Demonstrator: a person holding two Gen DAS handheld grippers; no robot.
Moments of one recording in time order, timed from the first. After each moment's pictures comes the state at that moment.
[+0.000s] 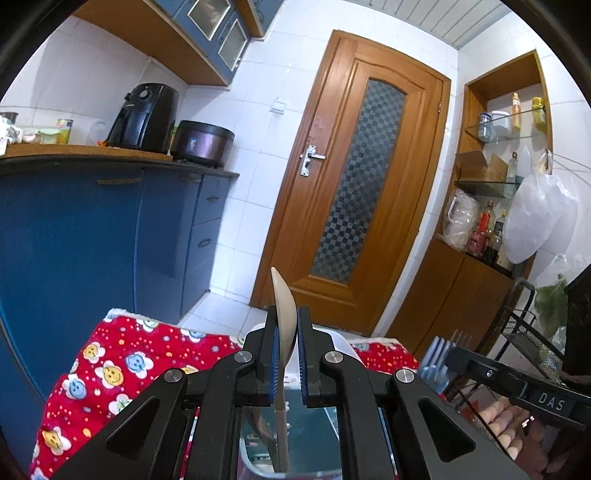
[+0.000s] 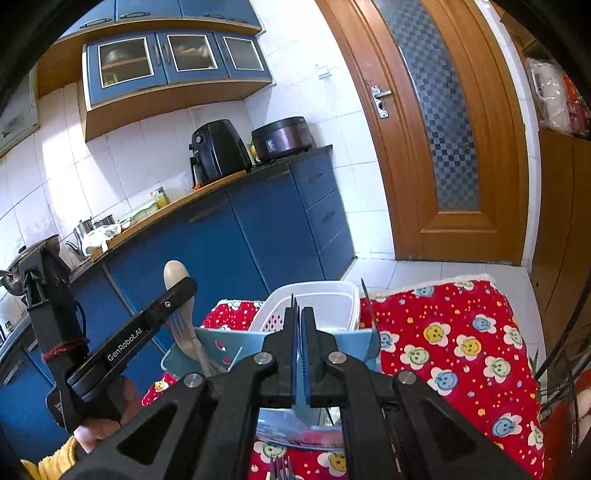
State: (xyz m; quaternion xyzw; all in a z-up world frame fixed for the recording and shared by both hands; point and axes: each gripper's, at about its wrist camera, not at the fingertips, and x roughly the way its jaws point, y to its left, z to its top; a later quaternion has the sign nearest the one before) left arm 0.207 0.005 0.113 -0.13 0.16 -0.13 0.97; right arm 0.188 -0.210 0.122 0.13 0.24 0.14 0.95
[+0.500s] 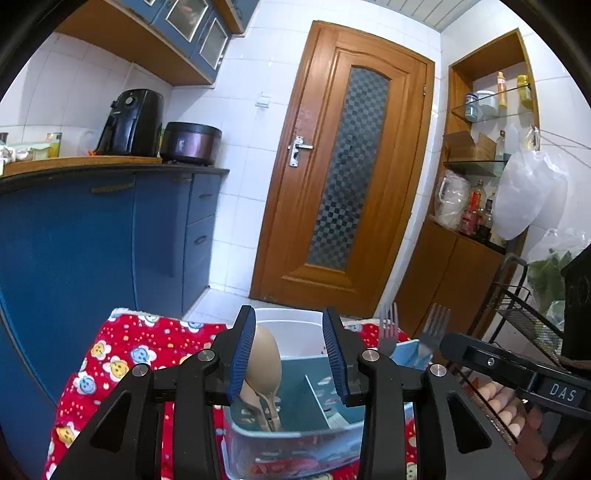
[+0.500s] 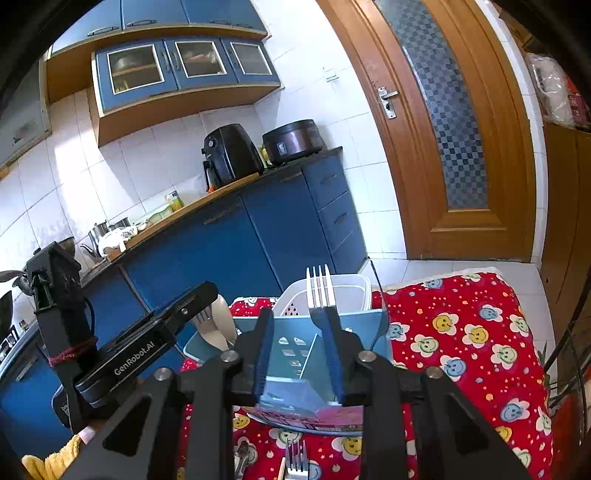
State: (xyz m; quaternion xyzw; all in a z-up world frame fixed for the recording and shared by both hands) left arm 0.182 -0.003 0.120 -0.09 0.18 -0.15 0.97; right arm 0.165 -0.212 0.123 0.15 0.22 0.16 0.95
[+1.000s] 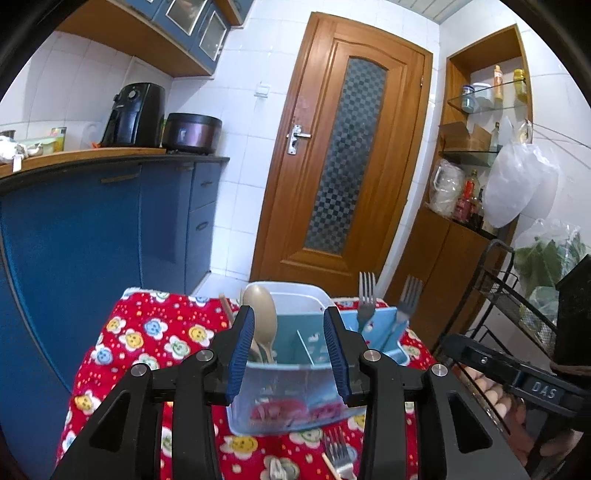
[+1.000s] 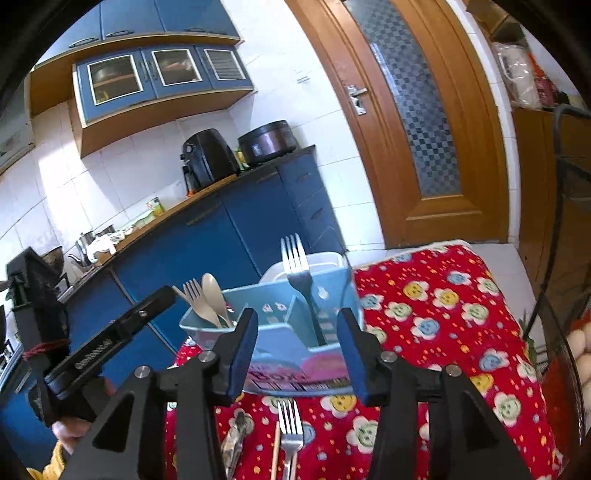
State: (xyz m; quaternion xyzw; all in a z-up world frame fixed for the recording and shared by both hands) left arm 0.137 0.007 0.128 -0.08 0.20 -0.15 0.96; right arm 0.119 -0.224 0.109 0.17 0.24 0.11 0.95
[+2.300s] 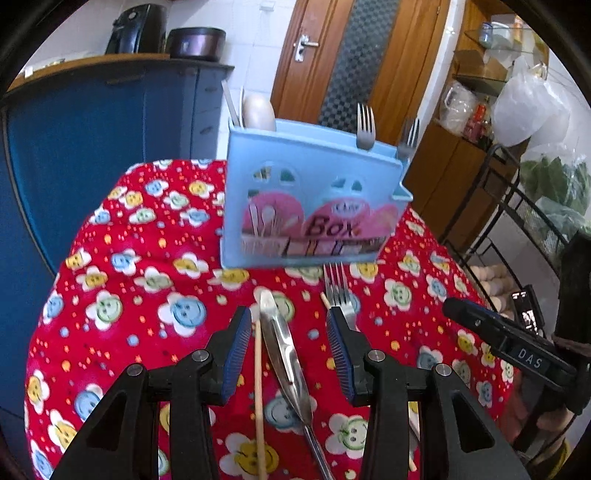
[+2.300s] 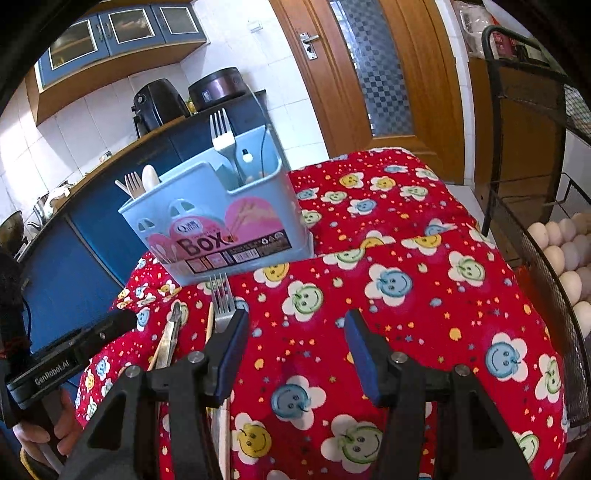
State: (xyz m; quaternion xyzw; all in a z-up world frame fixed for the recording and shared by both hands) left arm 0.081 -0.005 0.035 -0.06 0.38 -0.15 0.91; right arm 0.063 -0.230 0.023 0.16 0.35 0.04 0.92
